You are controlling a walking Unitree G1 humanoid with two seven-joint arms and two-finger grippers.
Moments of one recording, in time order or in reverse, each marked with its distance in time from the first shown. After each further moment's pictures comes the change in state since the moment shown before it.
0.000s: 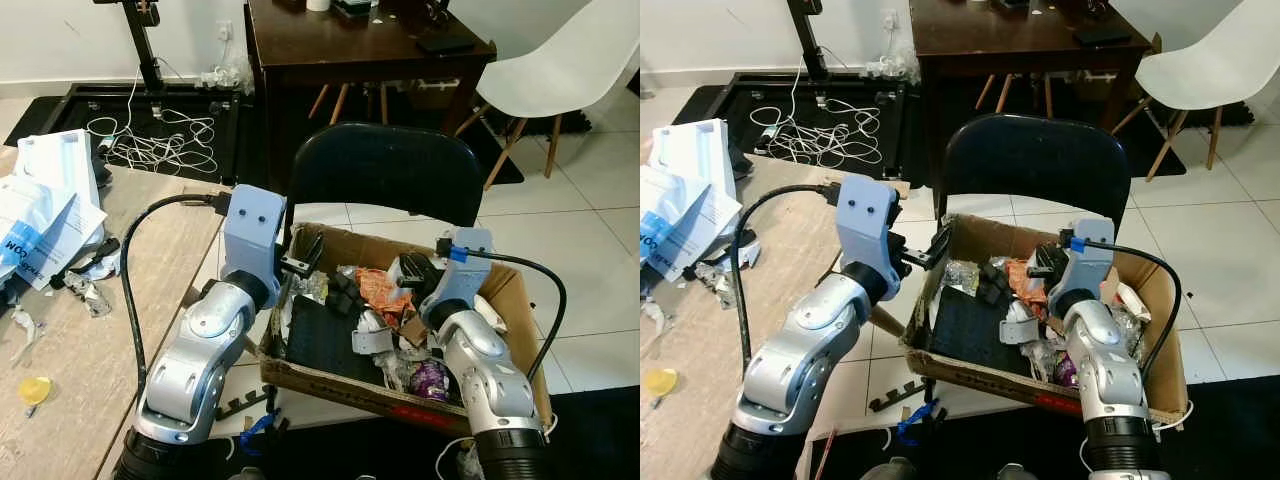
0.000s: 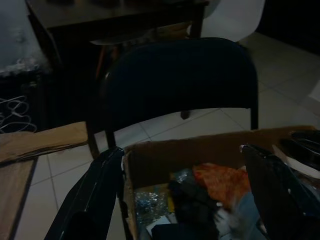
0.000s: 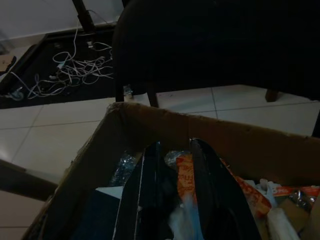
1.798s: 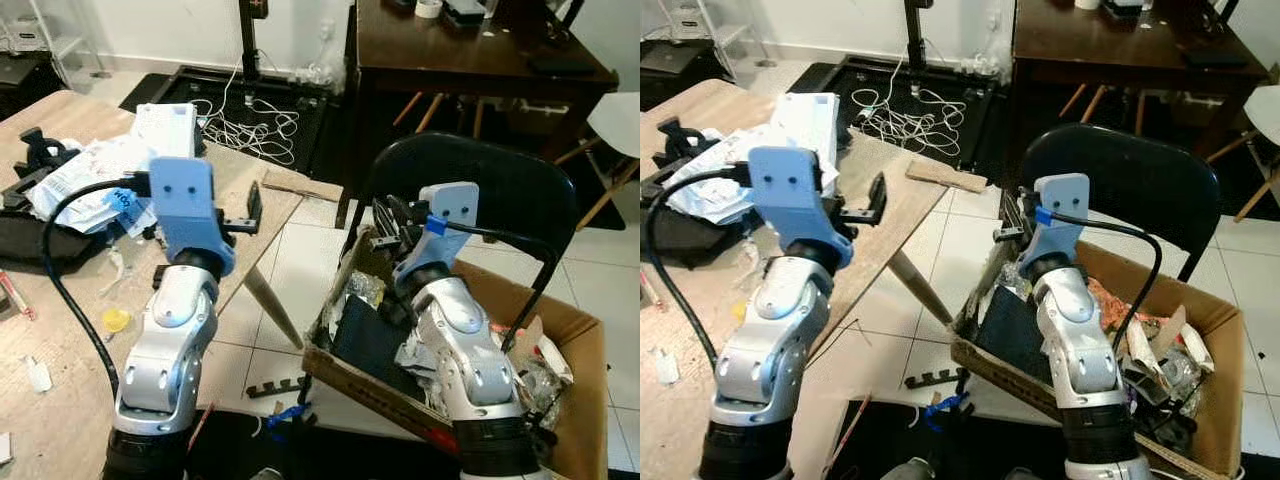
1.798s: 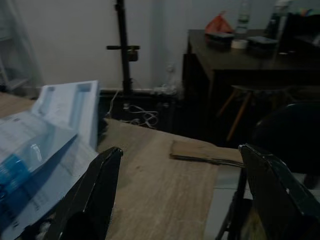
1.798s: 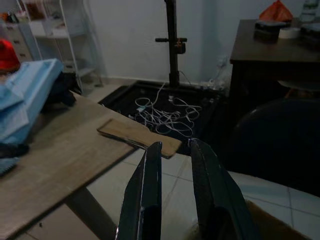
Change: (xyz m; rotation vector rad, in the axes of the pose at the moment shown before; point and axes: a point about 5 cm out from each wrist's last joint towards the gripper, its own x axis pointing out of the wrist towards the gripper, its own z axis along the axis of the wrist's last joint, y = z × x) left arm -0.010 0.039 0.026 -0.011 -0.188 0.348; right arm 0.002 0.057 0.056 -0.070 -0.273 0.123
